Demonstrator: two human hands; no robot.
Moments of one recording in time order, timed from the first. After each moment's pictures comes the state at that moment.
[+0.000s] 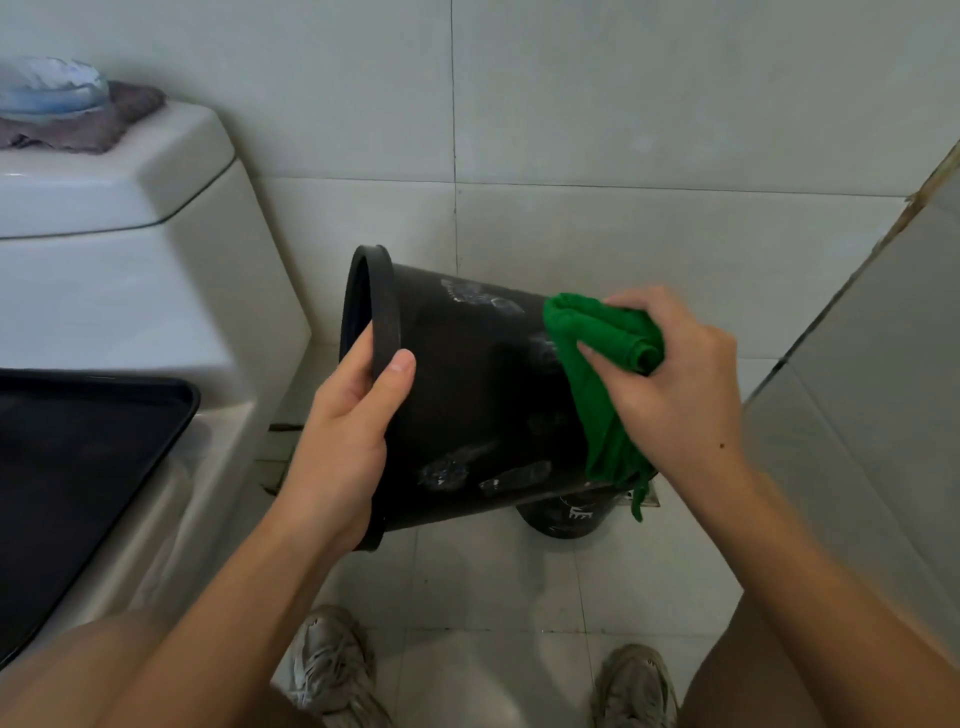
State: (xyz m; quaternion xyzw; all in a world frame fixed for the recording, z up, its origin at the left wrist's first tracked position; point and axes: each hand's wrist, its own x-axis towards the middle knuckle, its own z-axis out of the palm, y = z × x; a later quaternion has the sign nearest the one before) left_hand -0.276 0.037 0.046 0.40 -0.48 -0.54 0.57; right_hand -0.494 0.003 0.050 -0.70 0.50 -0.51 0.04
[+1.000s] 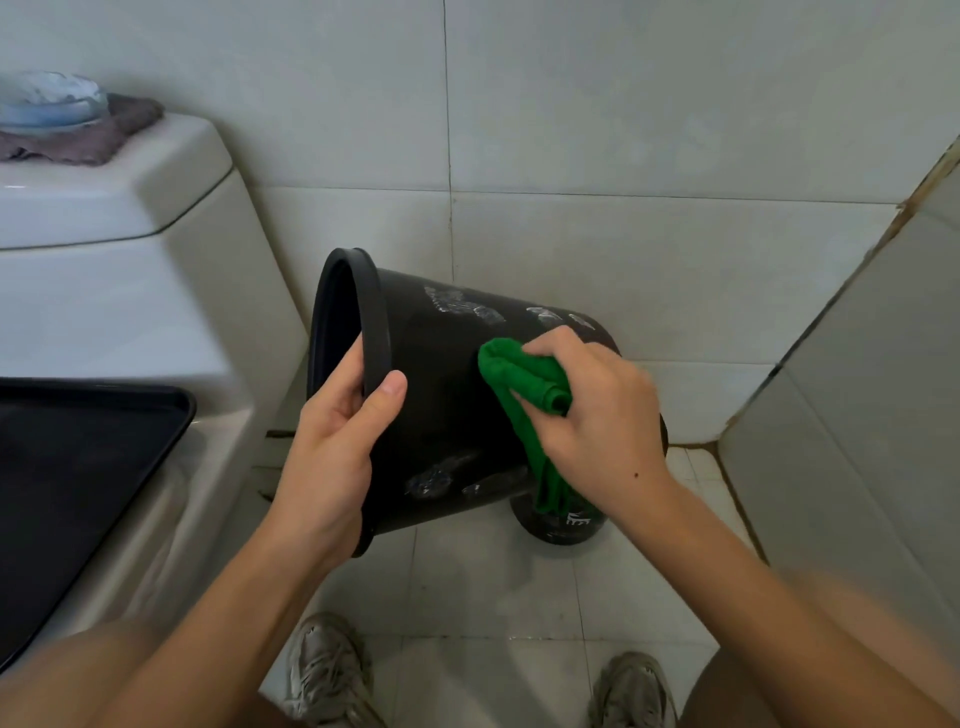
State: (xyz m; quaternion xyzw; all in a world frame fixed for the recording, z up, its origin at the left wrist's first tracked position) left_hand -0.273 0.037 0.037 0.36 -0.49 -0.53 0.59; right_hand -0.466 0.001 0.031 -0.77 0.50 -0.41 -0.03
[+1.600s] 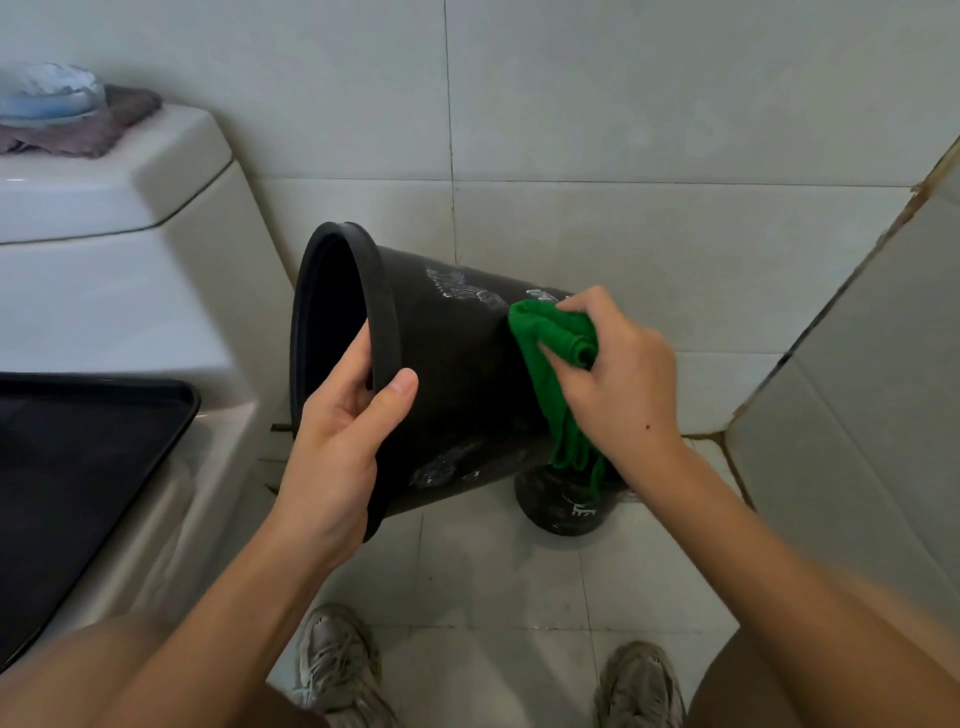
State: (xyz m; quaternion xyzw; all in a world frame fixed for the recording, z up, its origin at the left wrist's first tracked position) left_hand -0.273 0.040 0.037 0.36 -0.51 -0.52 0.58; right_hand -0.473 -0.017 0.029 -0.71 0.53 -0.46 -0.03
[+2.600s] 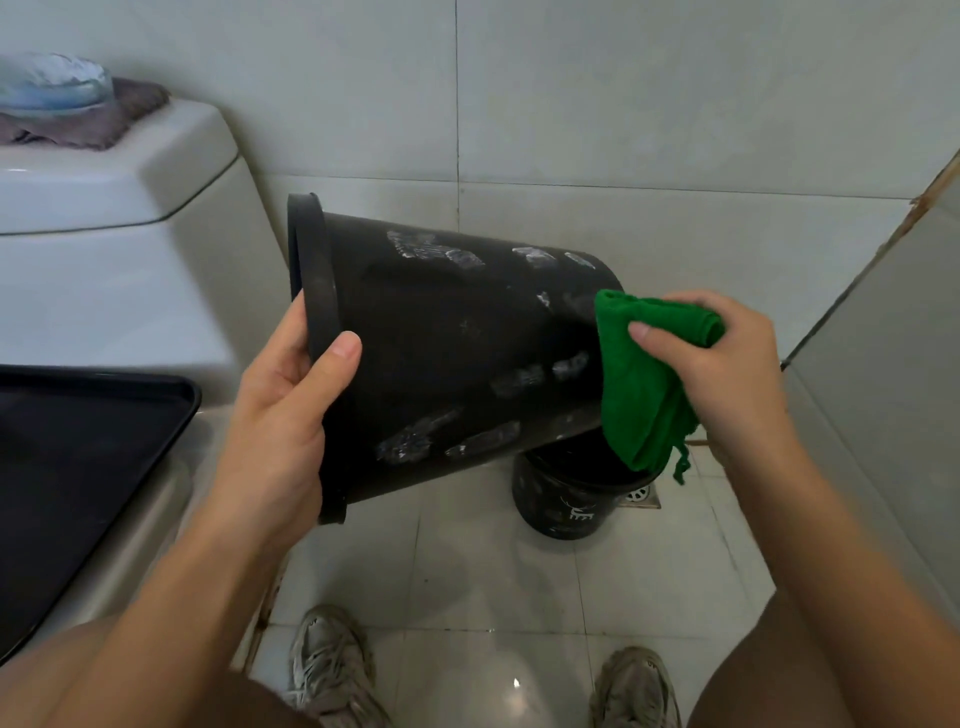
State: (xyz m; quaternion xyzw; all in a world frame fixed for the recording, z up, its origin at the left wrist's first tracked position) left_hand -0.254 0.041 0.061 0.34 -0.49 -0.50 0.62; right_hand -0.520 -0.011 0.056 -0.55 0.56 -0.56 0.28
